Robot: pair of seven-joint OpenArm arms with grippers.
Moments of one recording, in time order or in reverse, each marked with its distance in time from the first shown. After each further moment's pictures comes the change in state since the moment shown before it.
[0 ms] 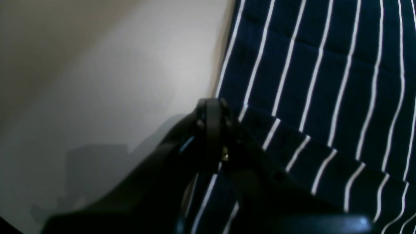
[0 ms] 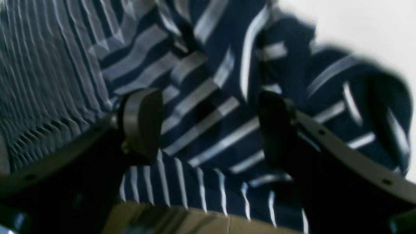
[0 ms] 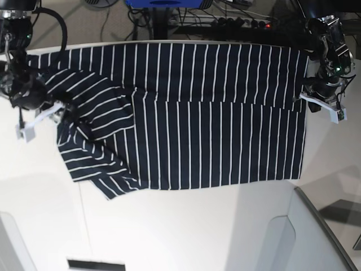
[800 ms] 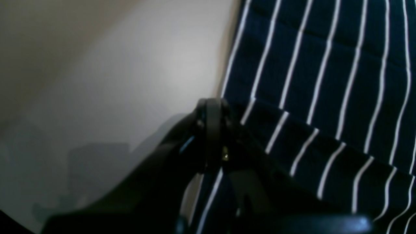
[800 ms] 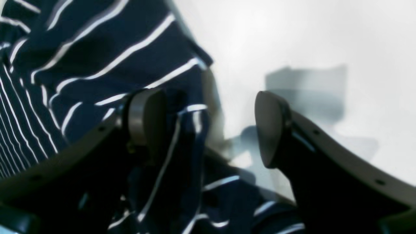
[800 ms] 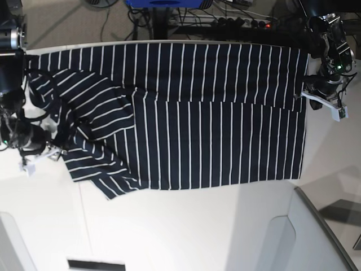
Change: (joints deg) left arm 0.8 -0.3 -0.4 -0.1 0.0 0.0 0.0; right arm 29.2 7.7 -15.4 -46.8 0.4 0.2 13.4
